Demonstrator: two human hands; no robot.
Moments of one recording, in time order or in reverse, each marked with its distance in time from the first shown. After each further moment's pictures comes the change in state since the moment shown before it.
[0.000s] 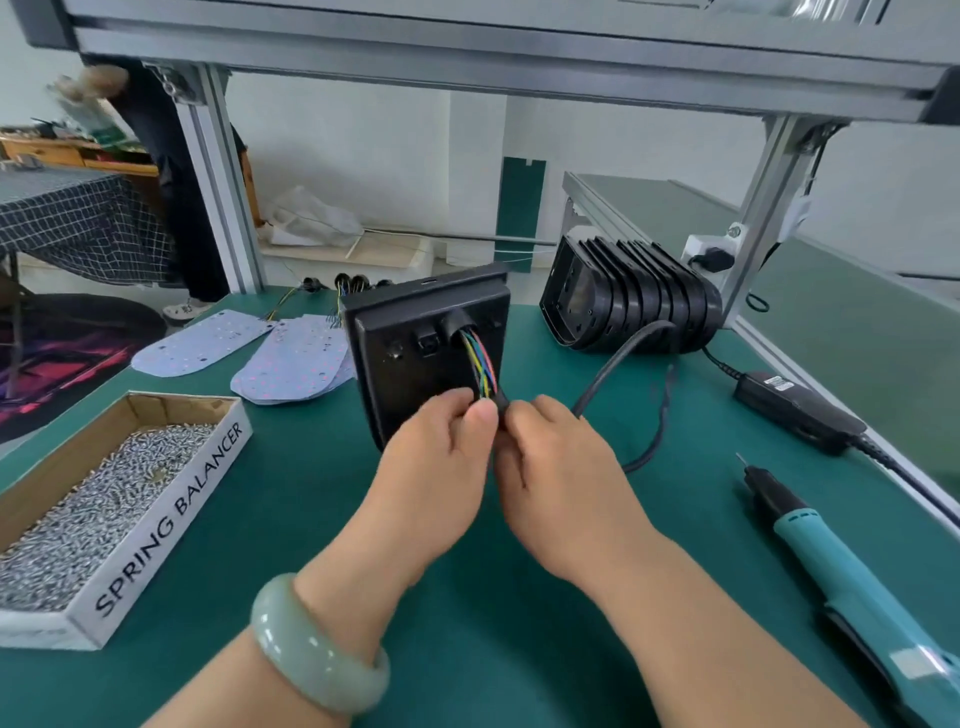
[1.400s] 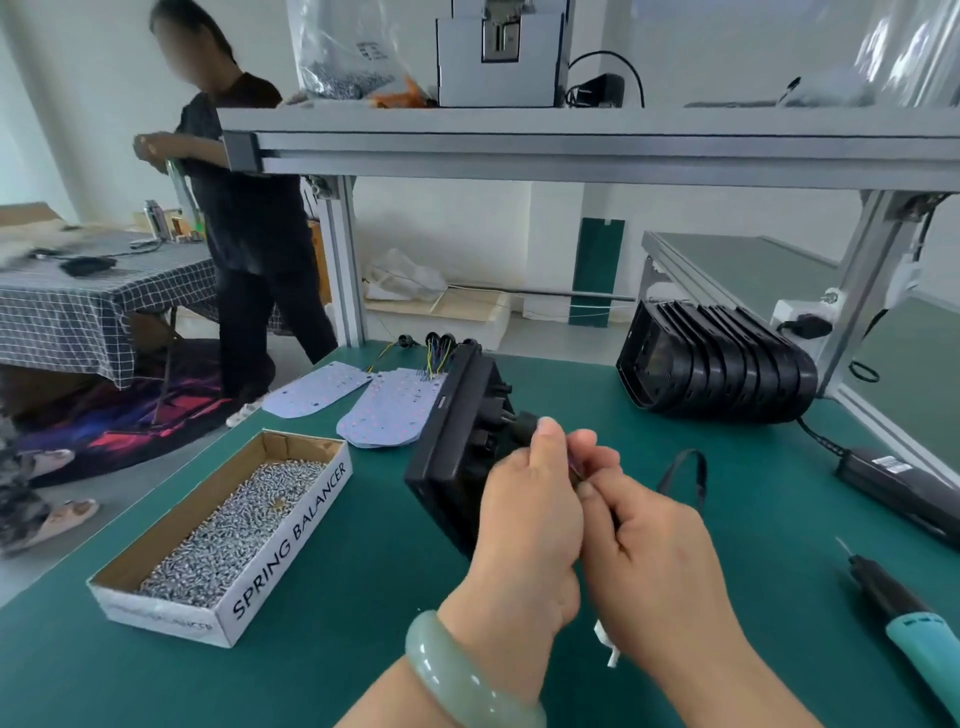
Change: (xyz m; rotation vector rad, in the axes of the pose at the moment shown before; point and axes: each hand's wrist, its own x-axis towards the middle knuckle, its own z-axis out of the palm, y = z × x) left_hand -0.009 0.043 0.021 -0.737 0.191 -0.307; right_hand -0.012 -0.023 -0.017 0.306 0.159 0.113
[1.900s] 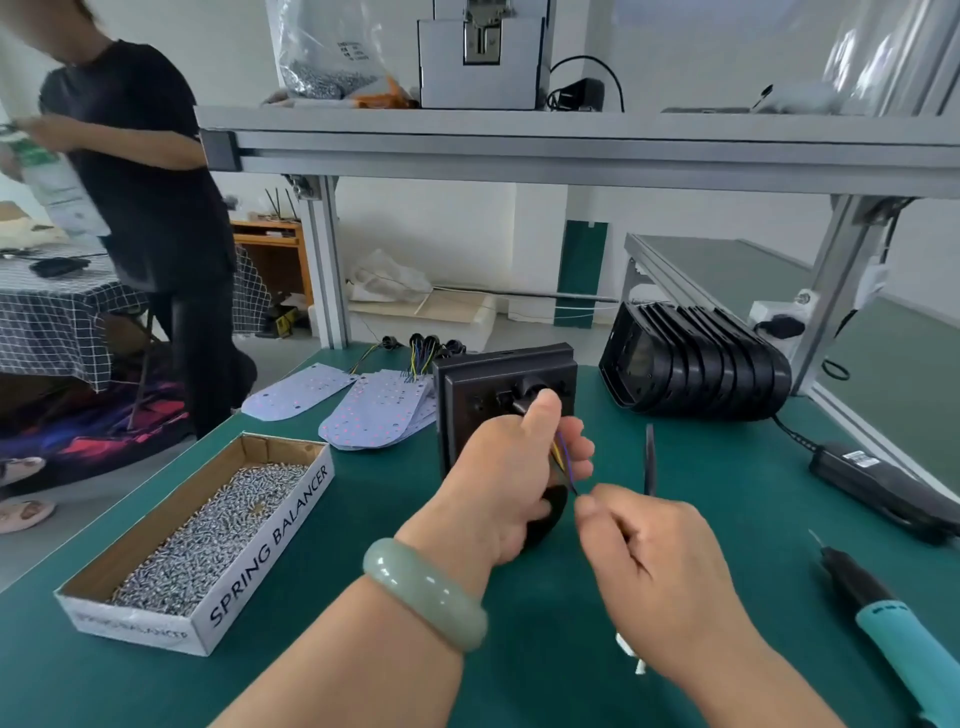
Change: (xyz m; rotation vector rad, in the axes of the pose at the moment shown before) left_hand 0.025 0.019 -0.002 0.382 -0.137 -0.022; right_hand -0.001 0.020 -0.013 -0.045 -0.073 -0.103
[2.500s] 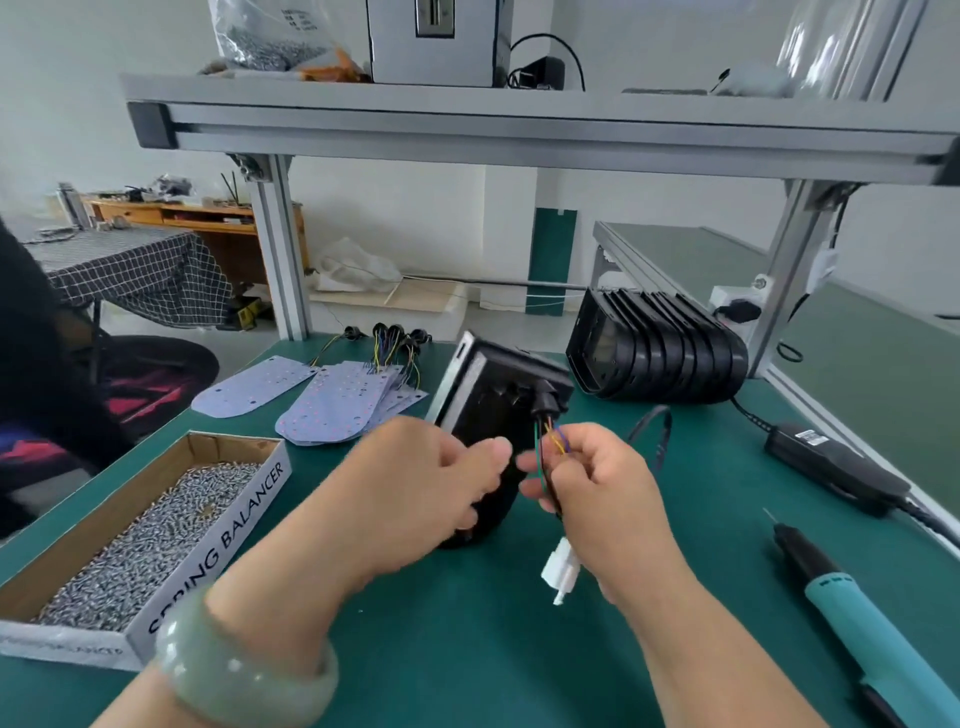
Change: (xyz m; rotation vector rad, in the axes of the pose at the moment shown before) left_hand -0.025 0.001 -0.047 0.778 0.043 0.226; right_hand 0.029 0.007 0.015 0.538 0.062 0.505
